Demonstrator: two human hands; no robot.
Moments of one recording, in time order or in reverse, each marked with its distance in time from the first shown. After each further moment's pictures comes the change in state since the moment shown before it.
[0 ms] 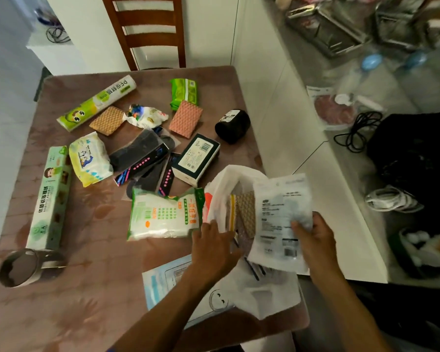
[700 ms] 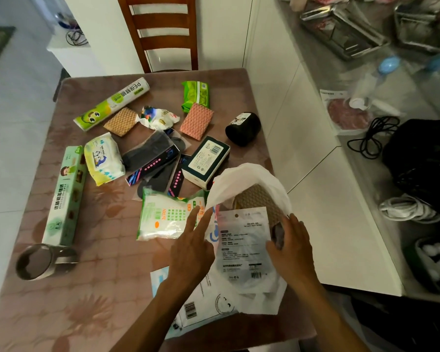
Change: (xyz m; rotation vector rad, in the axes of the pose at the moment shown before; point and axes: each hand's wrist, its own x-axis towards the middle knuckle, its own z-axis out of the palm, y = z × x) left_hand -0.019 -0.046 -0.015 -0.335 0.305 -0.113; right_hand 0.003 0.031 0.050 -0.779 -0.150 -0.230
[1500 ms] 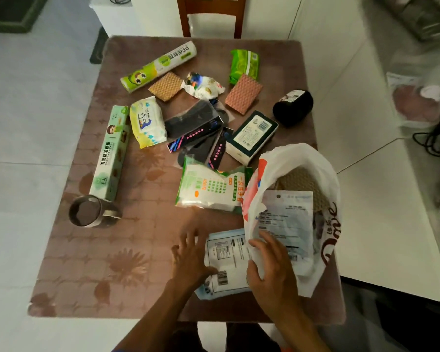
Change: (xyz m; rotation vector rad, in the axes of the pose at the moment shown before) left_hand -0.065 -0.137 0.045 0.215 -0.346 -0.292; right_hand -0.105 -0.062 0.082 0.132 0.035 -0.398
